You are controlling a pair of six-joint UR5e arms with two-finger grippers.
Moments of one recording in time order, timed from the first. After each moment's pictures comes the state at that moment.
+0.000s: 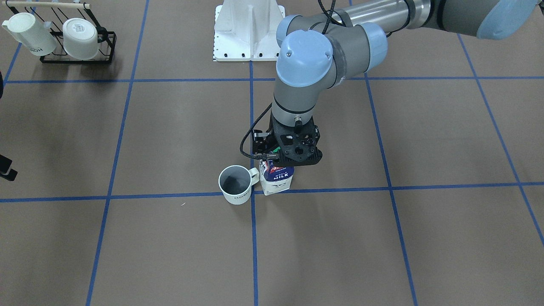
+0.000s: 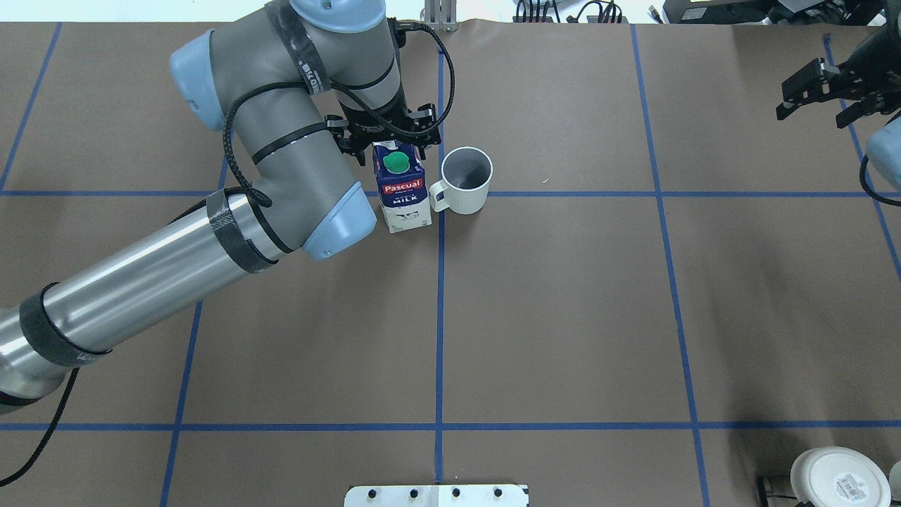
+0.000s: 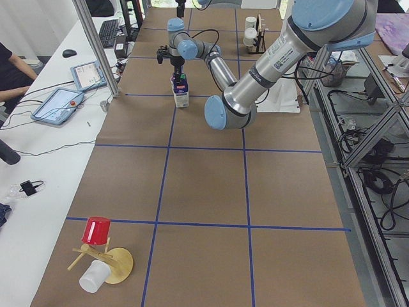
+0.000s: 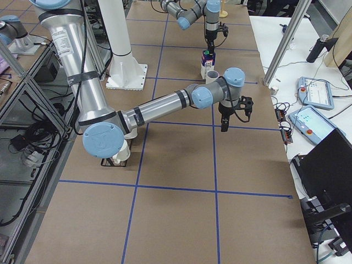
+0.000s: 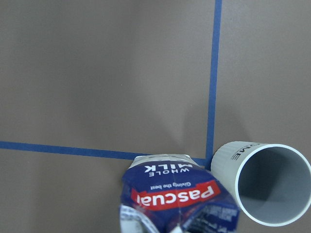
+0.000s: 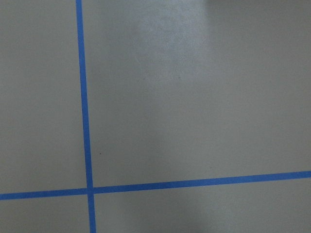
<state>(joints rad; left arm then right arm) -0.74 -2.51 -1.45 -1.52 -2.03 -1.14 1.26 -1.27 1.66 -1.54 2.32 0.61</state>
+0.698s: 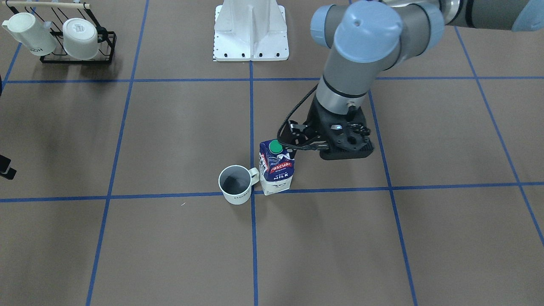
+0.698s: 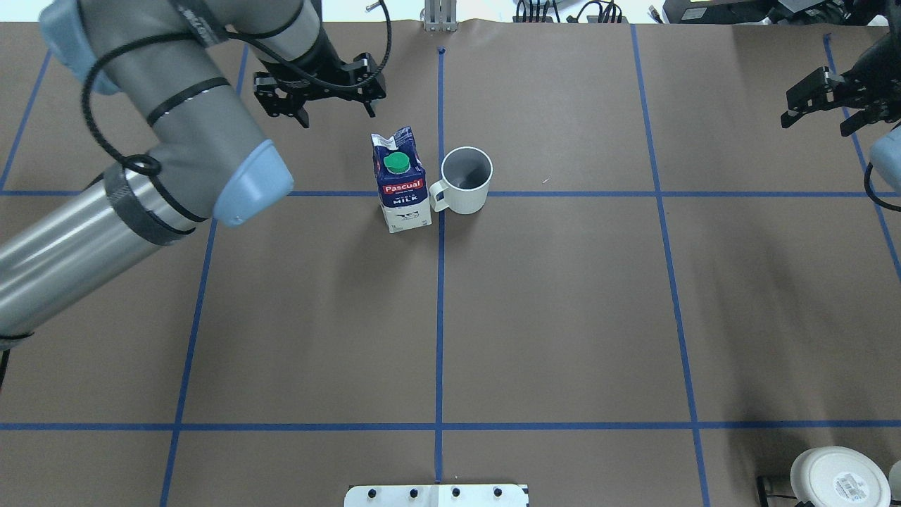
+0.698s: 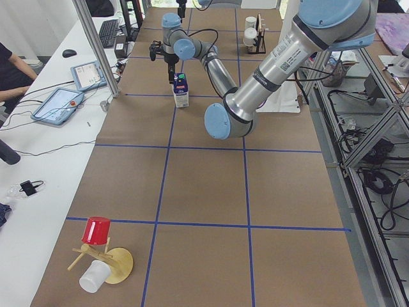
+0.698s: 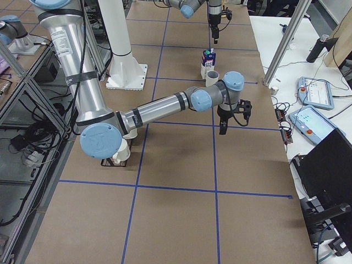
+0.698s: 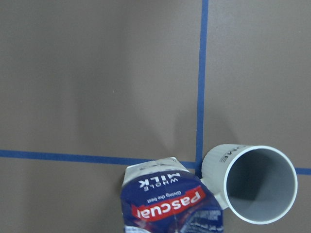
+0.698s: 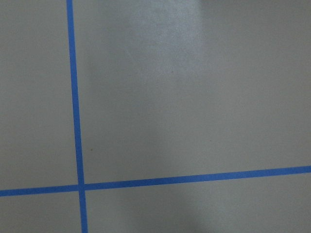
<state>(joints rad) -0.89 -2.34 -1.67 -1.51 -2.11 -1.06 1.27 -1.30 1.65 -1.54 2.34 0.60</state>
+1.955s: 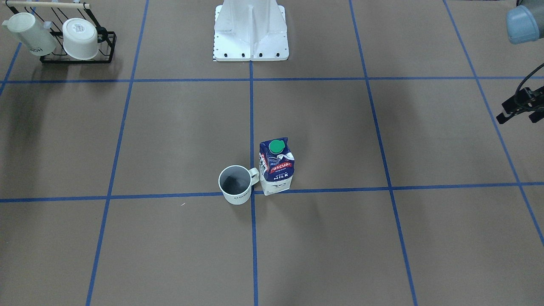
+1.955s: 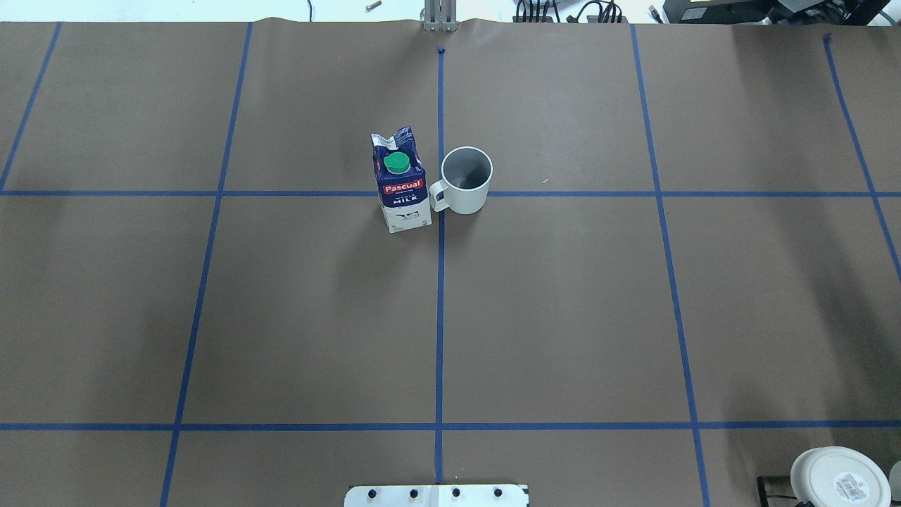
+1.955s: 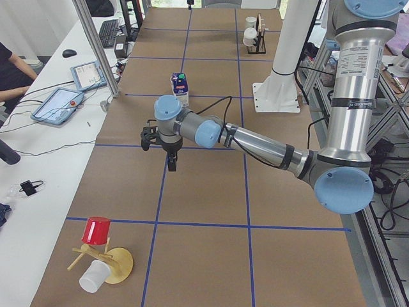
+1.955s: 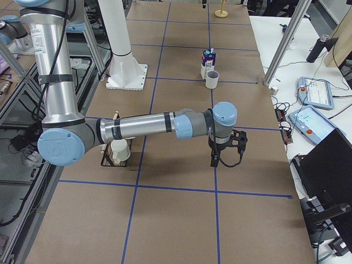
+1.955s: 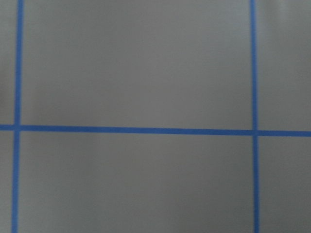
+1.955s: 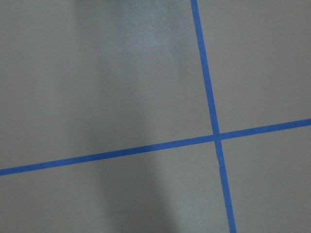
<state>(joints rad) -1.36 -1.59 -1.83 -1.65 -2.38 -0.49 1.48 -1.49 1.62 -1.53 2.37 0.37</state>
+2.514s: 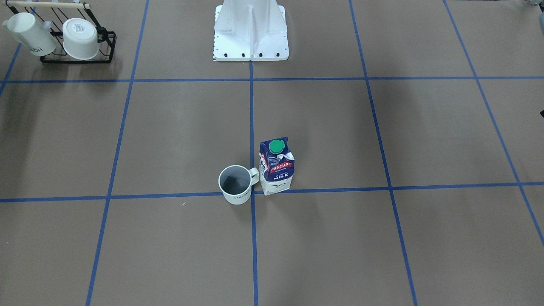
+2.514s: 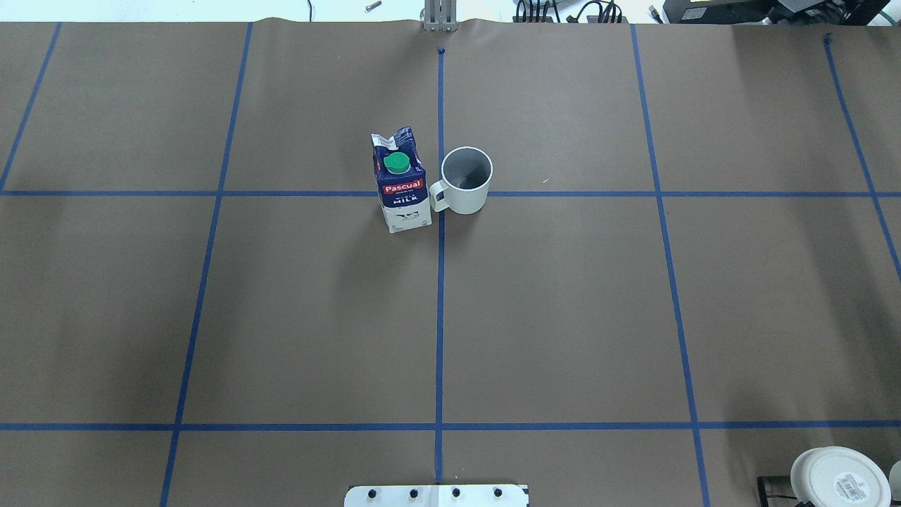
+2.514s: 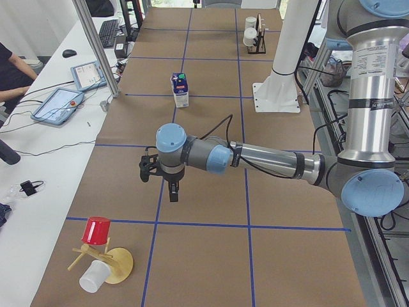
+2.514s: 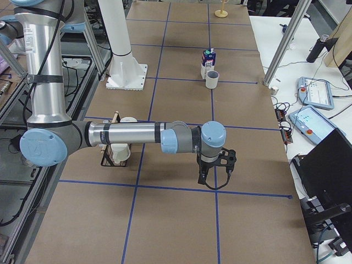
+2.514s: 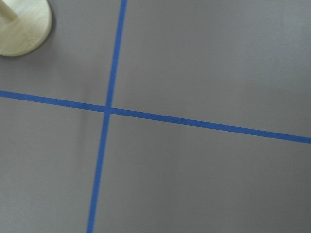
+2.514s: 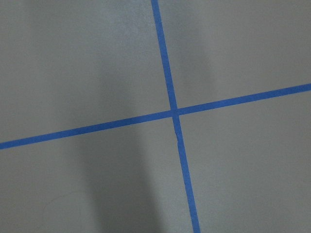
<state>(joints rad) -1.51 -1.54 -1.71 -1.67 -2.38 -0.29 1.53 -1.56 1.61 -1.55 2.39 0.28</state>
